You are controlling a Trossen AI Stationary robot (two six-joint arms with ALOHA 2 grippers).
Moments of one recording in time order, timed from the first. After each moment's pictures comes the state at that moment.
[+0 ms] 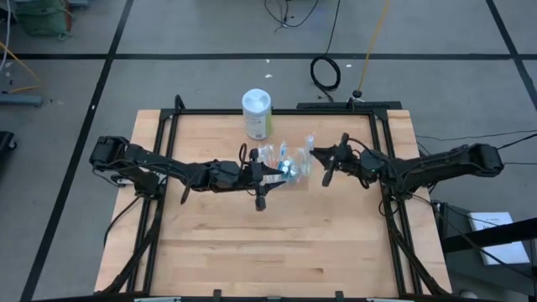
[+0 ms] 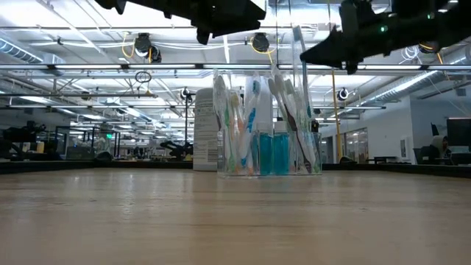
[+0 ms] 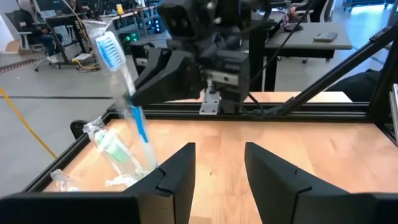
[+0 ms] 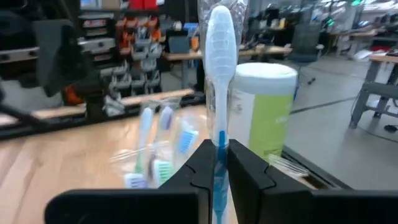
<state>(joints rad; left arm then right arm) -0.13 1.54 0.94 0.45 -0.27 0.04 -0.01 0.98 0.38 0.55 0.42 0.04</state>
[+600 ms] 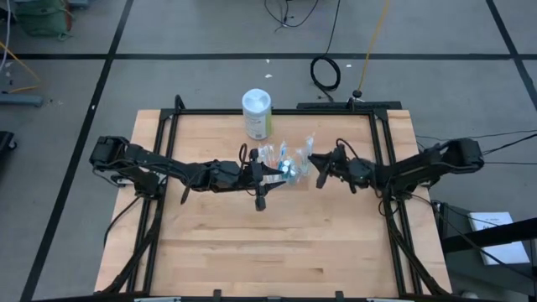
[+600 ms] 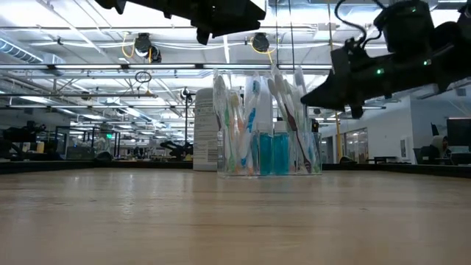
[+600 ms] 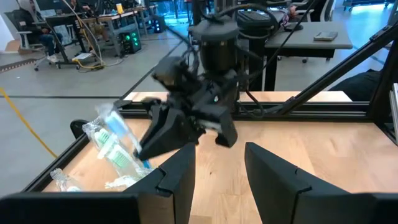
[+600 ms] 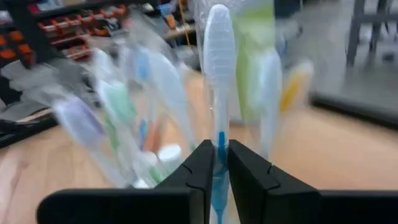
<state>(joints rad) -0.13 1.54 0.94 0.44 -0.27 0.04 -0.04 1.29 0.22 0.93 0.48 0.31</state>
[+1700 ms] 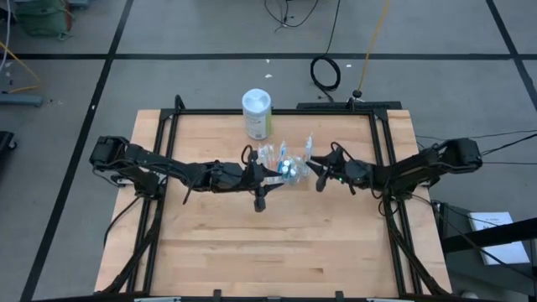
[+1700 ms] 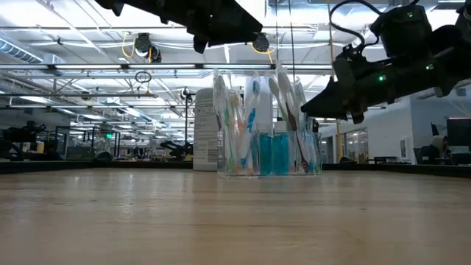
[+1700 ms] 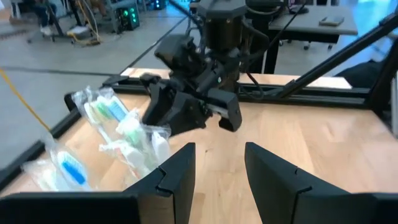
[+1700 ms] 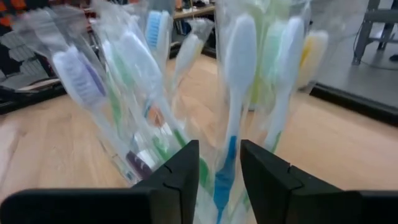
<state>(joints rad) -0.13 1.54 0.94 0.36 -0.27 -0.03 -0.03 1.30 0.22 0.87 0.44 0.29</state>
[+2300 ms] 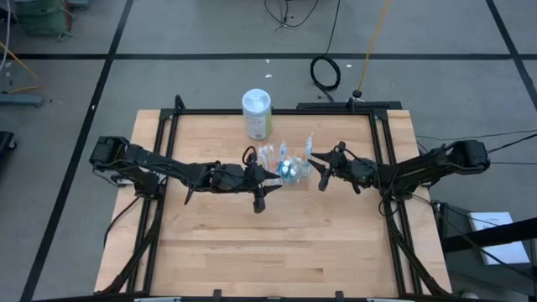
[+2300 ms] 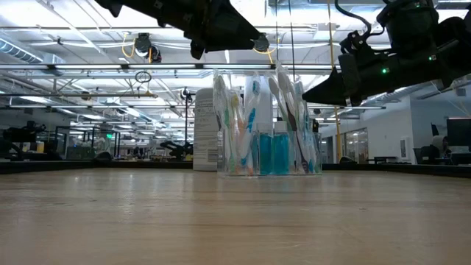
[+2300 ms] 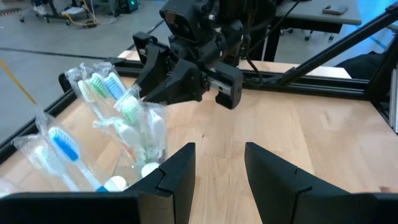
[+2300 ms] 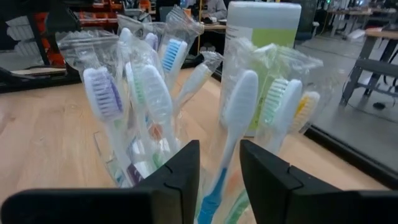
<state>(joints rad) -0.14 1.54 0.94 0.30 -0.27 -0.09 -0.03 1.21 0.22 0.85 0.44 0.06</state>
